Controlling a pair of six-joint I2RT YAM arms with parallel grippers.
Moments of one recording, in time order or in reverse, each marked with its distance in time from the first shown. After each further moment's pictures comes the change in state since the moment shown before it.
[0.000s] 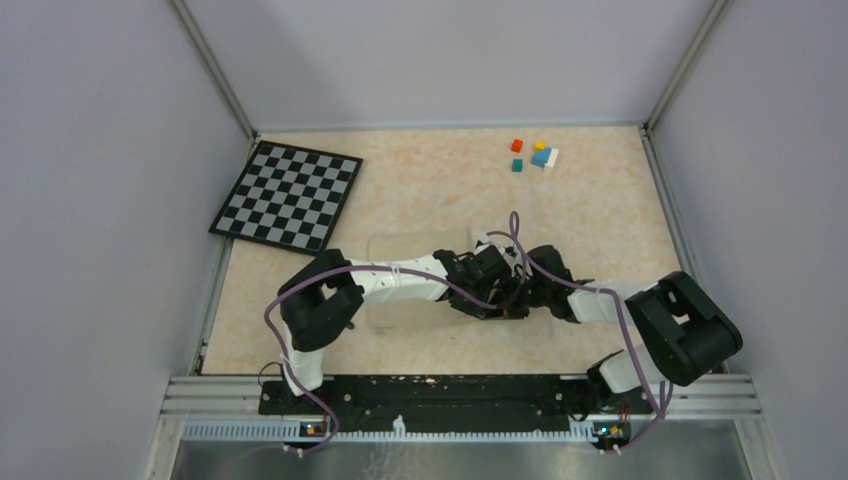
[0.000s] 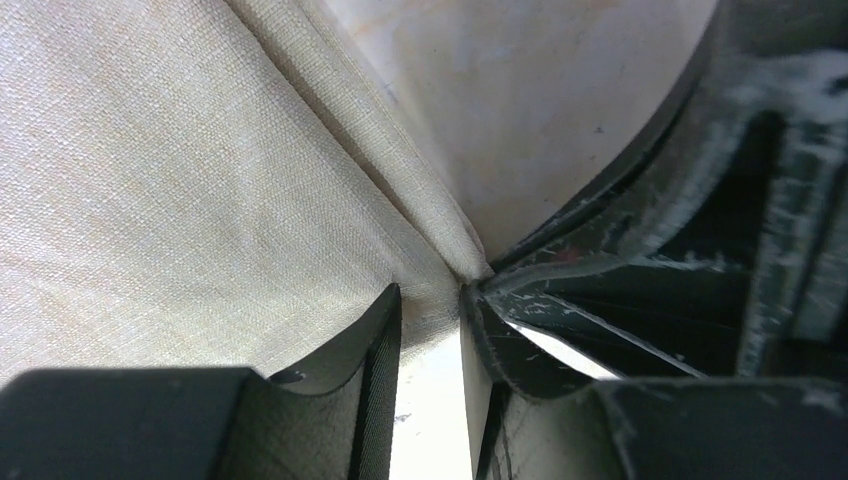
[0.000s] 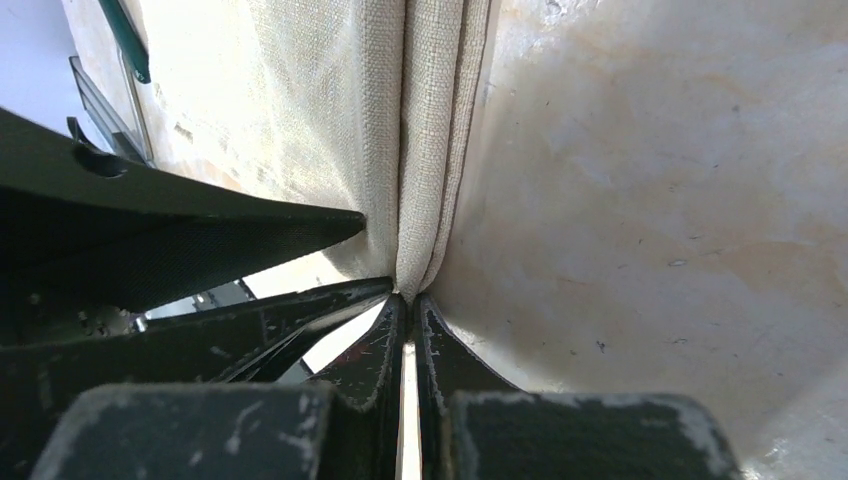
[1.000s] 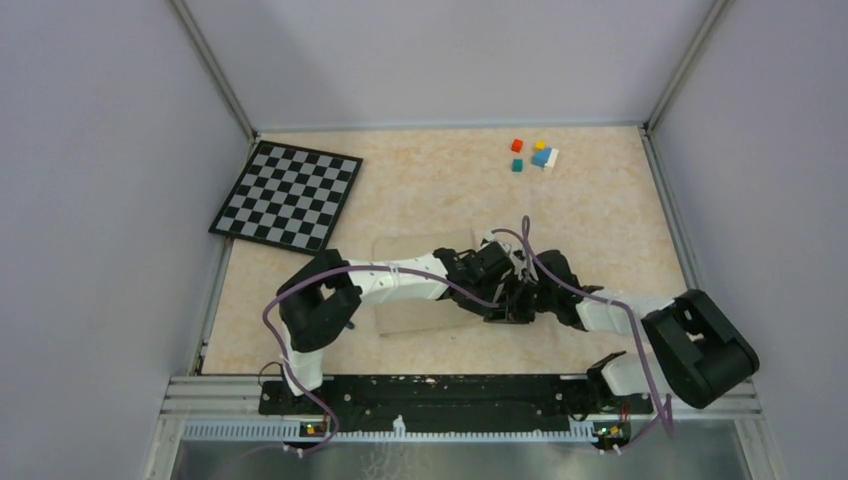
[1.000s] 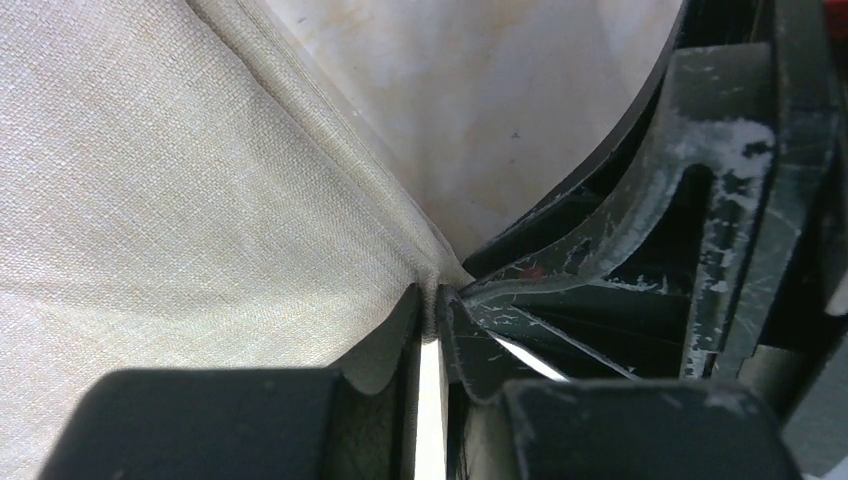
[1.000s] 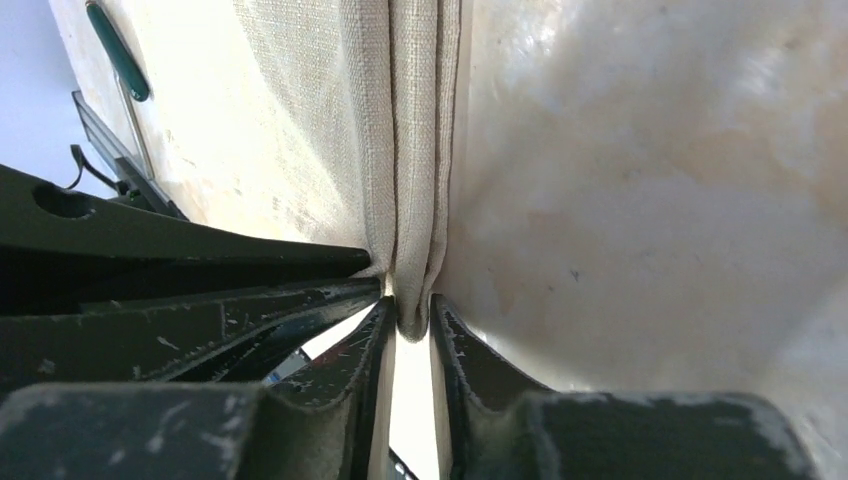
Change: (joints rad) left arm -0.008 0.007 0.019 0.028 0.060 -0.025; right arm 0.000 -0.077 -0.040 -0.035 0.039 0.058
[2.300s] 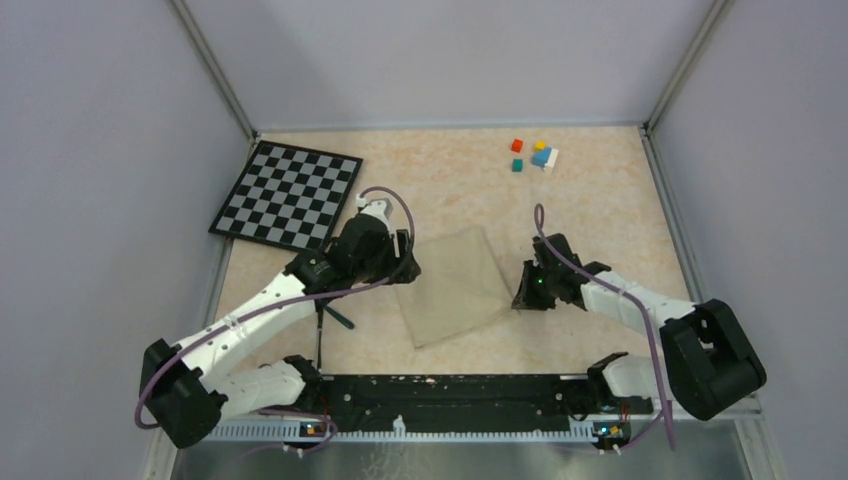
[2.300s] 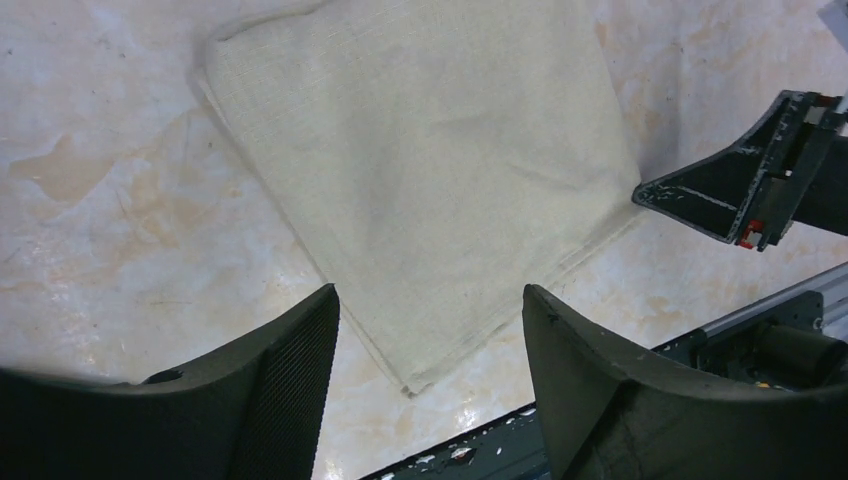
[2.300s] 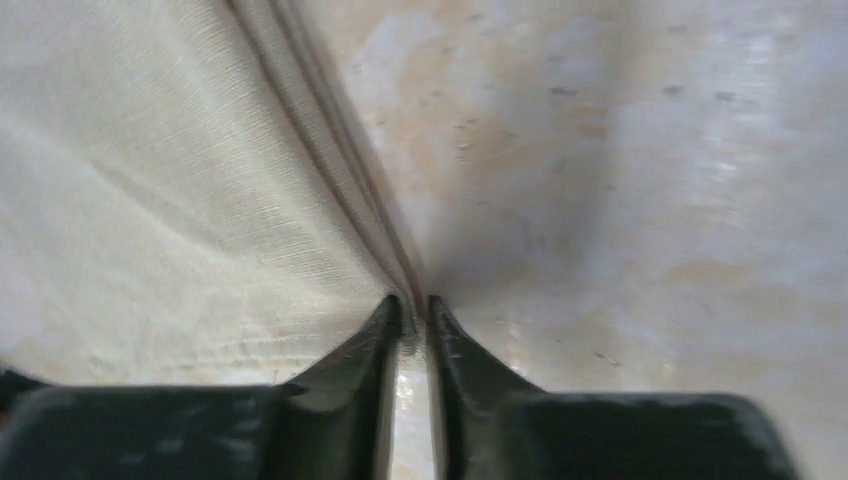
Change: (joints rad) left arm 0.341 -0.802 -0.398 -0.061 -0.038 -0.018; right arm -0.047 -0.083 0.181 -0.474 0.369 -0.050
